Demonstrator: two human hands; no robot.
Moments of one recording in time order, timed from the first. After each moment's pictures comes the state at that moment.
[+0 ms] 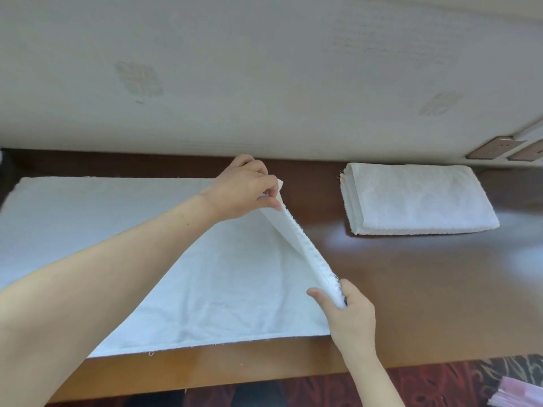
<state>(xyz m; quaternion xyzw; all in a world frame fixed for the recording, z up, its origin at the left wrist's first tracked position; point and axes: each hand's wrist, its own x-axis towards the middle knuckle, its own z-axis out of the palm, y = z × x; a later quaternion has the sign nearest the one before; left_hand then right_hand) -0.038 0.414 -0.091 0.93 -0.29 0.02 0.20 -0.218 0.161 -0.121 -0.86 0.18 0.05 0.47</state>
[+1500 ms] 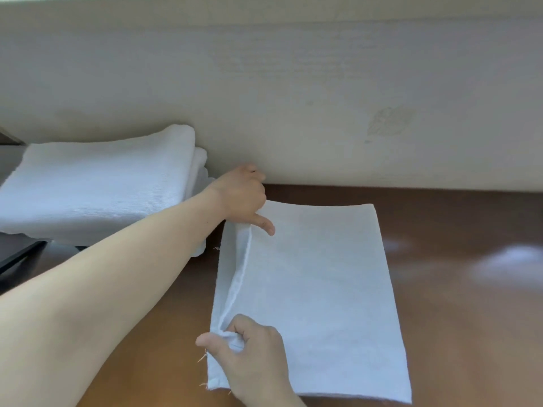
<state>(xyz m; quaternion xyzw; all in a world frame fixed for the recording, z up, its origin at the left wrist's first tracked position) -0.044 0.800 -0.084 0.90 -0.36 -0.12 -0.23 -0.275 0.647 -0.109 -0.82 -0.05 0.30 0.48</state>
